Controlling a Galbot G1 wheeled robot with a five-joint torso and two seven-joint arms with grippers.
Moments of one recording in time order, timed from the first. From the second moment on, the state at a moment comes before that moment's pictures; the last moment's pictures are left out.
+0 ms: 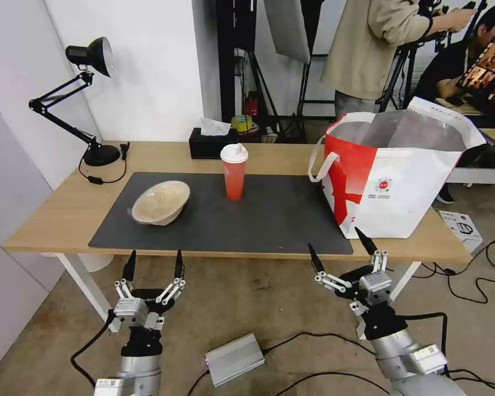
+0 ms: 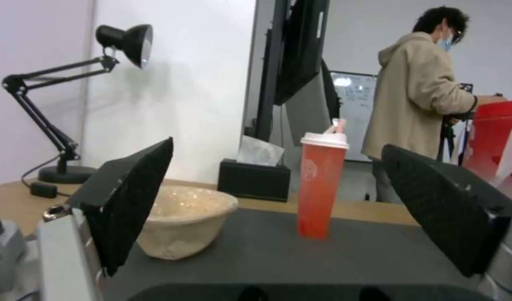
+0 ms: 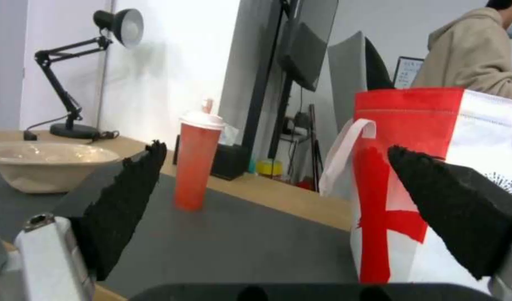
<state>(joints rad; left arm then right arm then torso) 1.74 -1.52 -0.49 -2.13 -0.13 -0.51 0.02 -1.71 1.17 0.51 2.29 0.10 0.24 0.00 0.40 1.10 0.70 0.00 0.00</state>
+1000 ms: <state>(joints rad) 1.72 -1.53 -0.48 -2.08 -0.12 -0.52 0.03 -1.27 0.88 0.30 2.13 0.39 0.11 0.04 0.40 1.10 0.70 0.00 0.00</state>
